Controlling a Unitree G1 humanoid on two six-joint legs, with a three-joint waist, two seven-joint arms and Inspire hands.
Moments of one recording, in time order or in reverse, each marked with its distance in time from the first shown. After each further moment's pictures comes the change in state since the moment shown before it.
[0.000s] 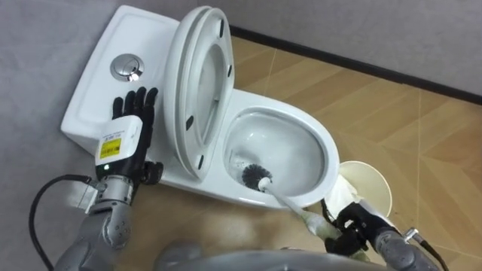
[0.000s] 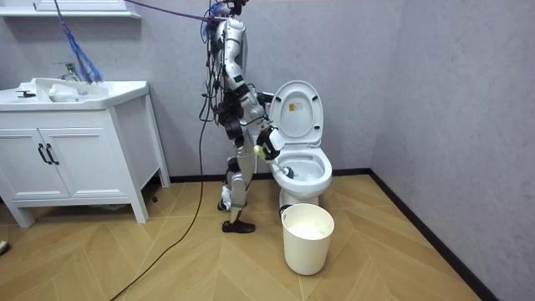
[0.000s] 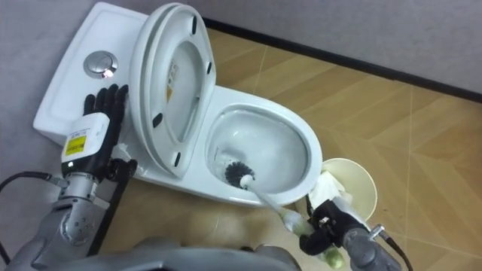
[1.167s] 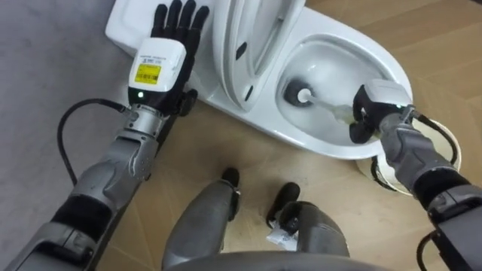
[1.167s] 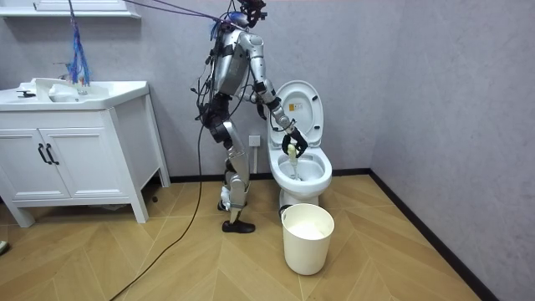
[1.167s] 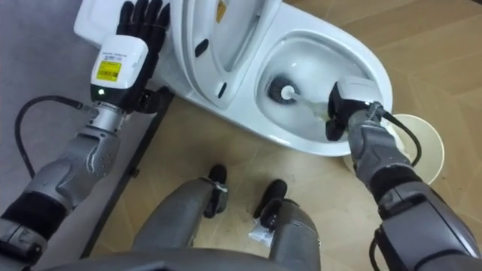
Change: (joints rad) left arm -0.399 0.070 -0.255 0.096 0.047 -0.013 0.150; right arm -0.596 -0.085 0.282 0.158 -0.286 0.057 -0.269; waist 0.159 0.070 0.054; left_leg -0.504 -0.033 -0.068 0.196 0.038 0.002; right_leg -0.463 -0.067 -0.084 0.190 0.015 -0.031
